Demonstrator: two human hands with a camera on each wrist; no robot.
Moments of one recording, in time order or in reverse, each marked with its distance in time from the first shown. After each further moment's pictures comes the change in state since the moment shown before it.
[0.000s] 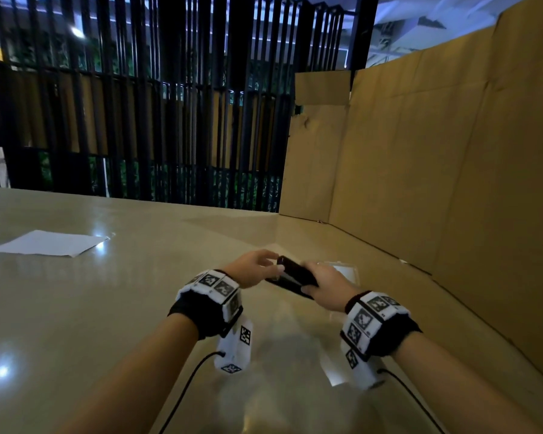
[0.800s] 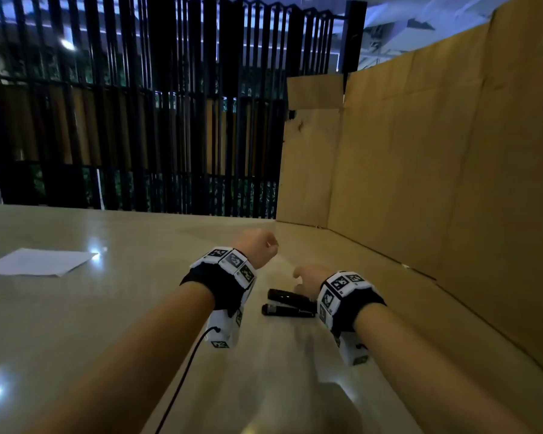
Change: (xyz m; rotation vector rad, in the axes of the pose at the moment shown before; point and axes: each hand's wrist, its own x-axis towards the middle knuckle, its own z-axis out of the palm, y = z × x) left_hand 0.046 0.029 -0.027 0.435 0.223 0.112; right_hand 0.060 0.000 0.001 -0.263 -0.226 0.190
